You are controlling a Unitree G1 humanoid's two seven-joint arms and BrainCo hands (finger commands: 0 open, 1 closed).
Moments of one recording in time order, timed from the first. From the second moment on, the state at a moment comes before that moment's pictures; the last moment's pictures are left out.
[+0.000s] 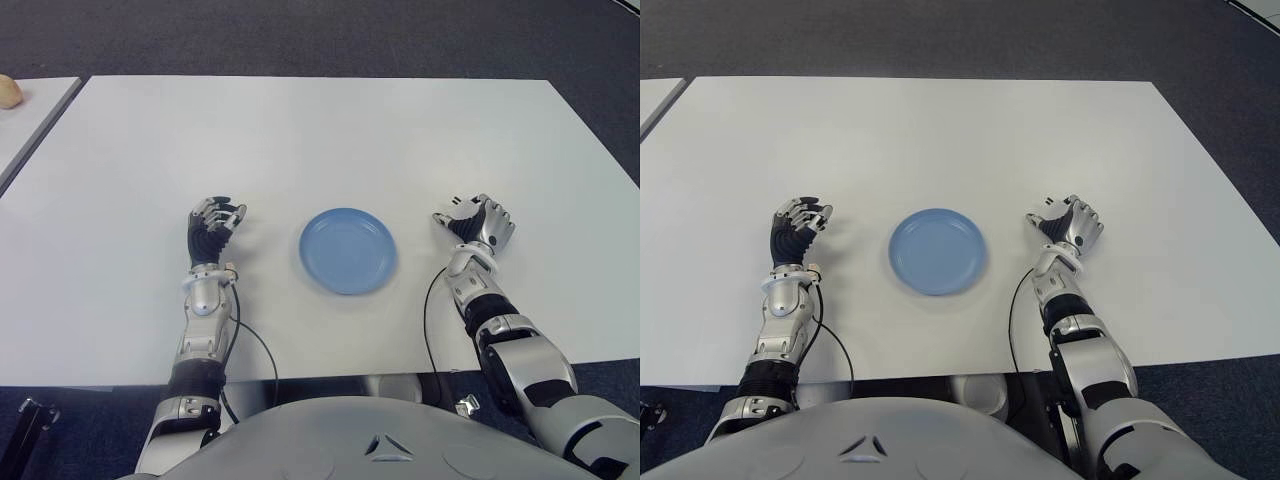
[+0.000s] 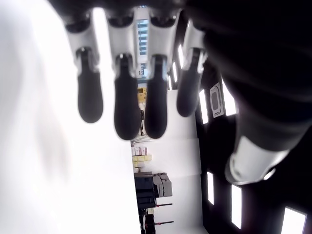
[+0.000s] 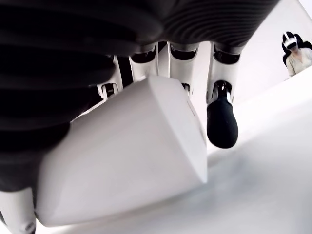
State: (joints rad) left arm 0.01 0.04 0.15 0.37 0.05 -0.35 0.21; right arm -0.43 -0.30 0.17 0.95 -0.53 0.14 -0.85
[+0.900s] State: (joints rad) left arm 0.00 0.04 0.15 0.39 0.05 -0.36 0.22; right arm -0.22 -0.24 0.23 0.33 -0.63 0.17 -0.75
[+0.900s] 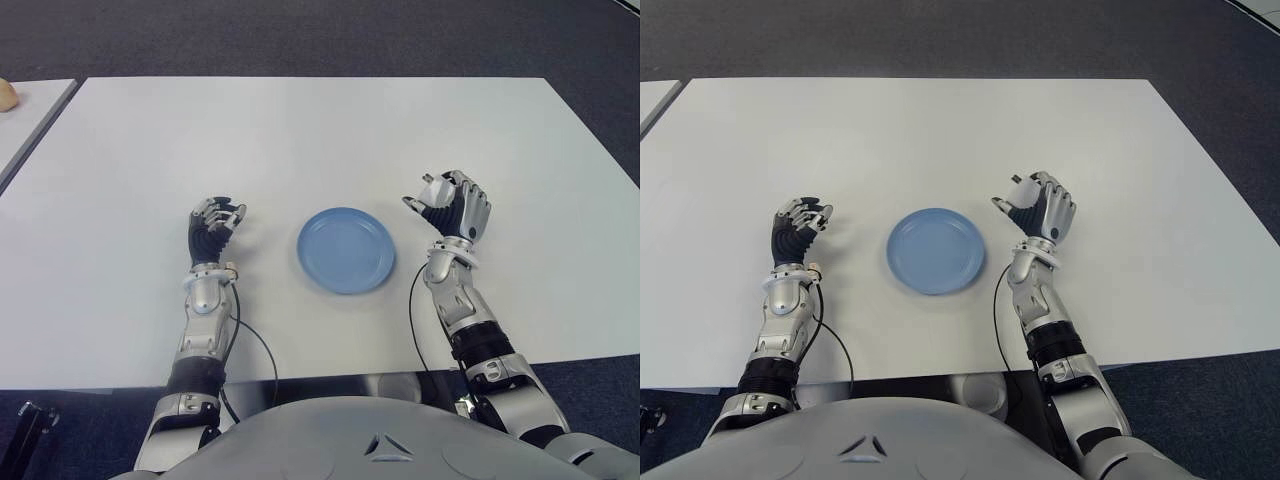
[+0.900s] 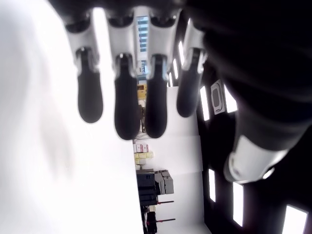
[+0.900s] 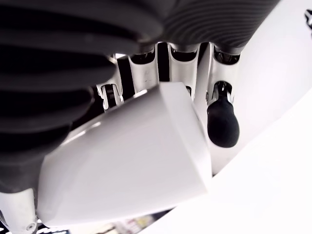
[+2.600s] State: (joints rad) left arm 0.01 0.03 0.14 0.39 0.07 -0.35 0.24; right arm -0.19 -0.18 0.54 0.12 -0.75 0.17 0.00
